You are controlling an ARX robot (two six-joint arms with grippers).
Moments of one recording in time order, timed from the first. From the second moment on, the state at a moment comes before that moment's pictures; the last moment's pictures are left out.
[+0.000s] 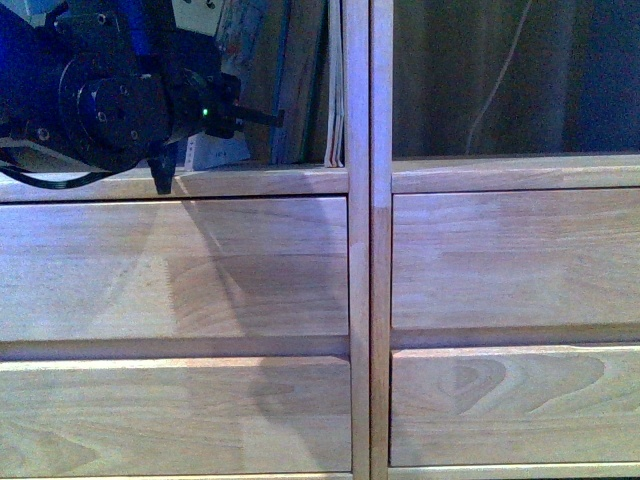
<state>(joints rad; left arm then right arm) -0.28 2.11 1.78 0.56 -0.17 0.29 -0.24 0.72 0.60 0.48 -0.71 0.71</state>
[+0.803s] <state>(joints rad) -0.31 1.94 1.63 0.62 -0.13 0.18 -0.24 0.72 0.60 0.48 -0.71 0.71</state>
